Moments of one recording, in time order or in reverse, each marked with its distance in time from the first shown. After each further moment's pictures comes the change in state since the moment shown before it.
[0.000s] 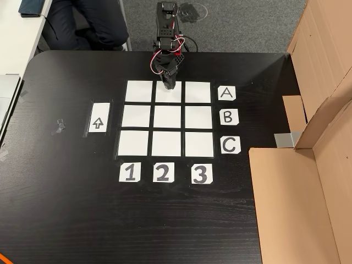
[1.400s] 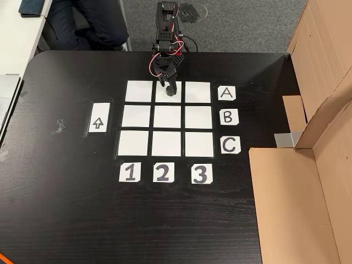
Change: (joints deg) arm 2.1 -0.2 5.2 -8.0 -0.3
